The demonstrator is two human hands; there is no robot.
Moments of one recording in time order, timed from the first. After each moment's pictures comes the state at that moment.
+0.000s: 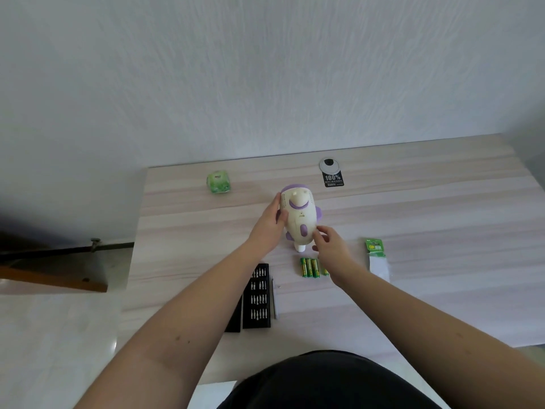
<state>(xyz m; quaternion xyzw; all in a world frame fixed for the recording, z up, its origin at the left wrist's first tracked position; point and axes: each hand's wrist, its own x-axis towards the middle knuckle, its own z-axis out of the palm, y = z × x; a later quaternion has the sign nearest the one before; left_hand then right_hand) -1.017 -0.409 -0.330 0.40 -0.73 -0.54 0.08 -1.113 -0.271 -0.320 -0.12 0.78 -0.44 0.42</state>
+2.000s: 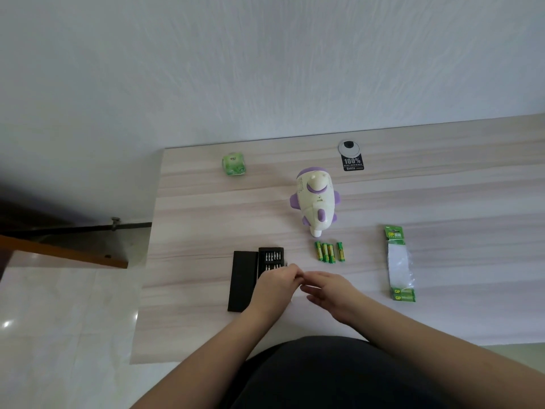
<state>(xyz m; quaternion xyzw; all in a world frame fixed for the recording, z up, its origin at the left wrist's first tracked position) -0.914 -0.299 -0.346 0.30 -0.90 -0.28 0.10 -1.042 -0.216 -0.330 0.06 0.62 -0.43 0.65</state>
